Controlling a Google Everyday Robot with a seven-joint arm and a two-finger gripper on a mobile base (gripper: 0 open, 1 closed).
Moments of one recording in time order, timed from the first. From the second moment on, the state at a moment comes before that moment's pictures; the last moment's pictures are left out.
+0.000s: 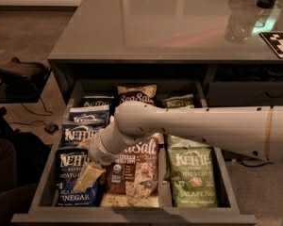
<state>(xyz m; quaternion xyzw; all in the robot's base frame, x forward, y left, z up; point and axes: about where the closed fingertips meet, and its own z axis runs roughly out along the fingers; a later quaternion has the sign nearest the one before) 0.437 0.186 0.649 -0.68 0.62 0.31 0.24</state>
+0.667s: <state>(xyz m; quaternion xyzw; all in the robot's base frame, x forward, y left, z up) 0.437 0.186 0.643 -0.68 0.62 0.32 0.24</state>
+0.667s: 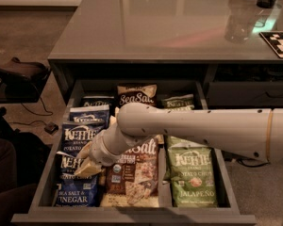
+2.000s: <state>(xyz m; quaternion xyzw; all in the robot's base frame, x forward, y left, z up) 0.392 0.143 0.785 -0.69 0.58 0.24 0.37</state>
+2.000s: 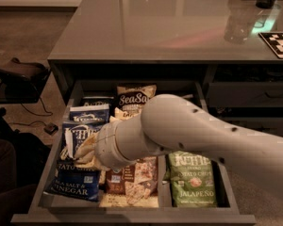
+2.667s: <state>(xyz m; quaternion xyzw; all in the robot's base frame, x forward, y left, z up) 0.397 0.071 0.902 -0.64 0.62 0.15 0.44</state>
